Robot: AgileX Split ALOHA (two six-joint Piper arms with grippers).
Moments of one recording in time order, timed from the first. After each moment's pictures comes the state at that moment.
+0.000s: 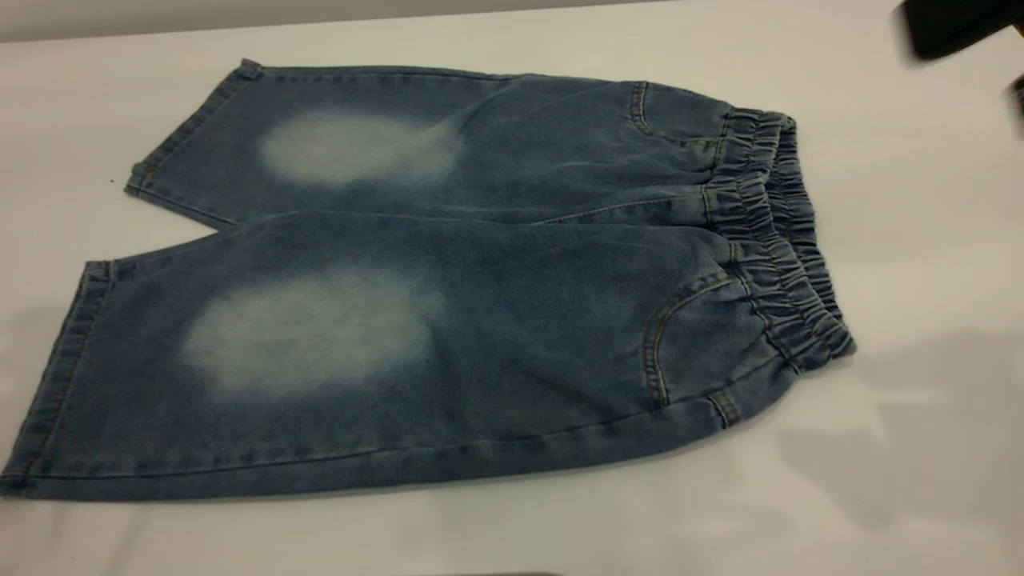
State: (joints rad) left arm 0.02 1.13 -0.78 -0.76 0.38 0.62; right arm 0.15 1.23 -0.63 0.88 0.78 -0.51
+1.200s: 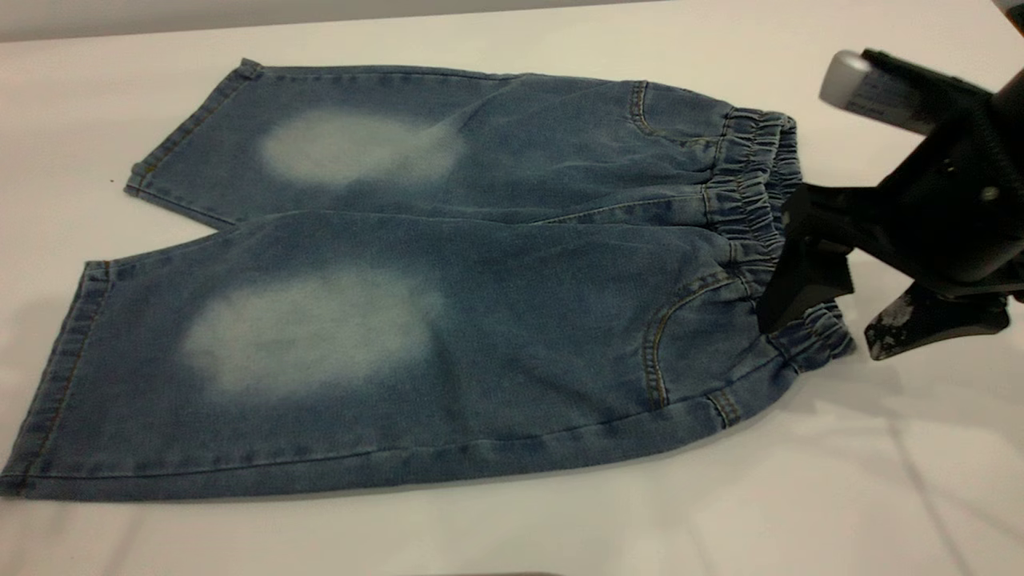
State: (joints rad) left arm 0.02 1.15 -0.78 -0.79 0.35 0.65; right arm 0.23 1.94 -0.69 1.16 0.34 -0.77
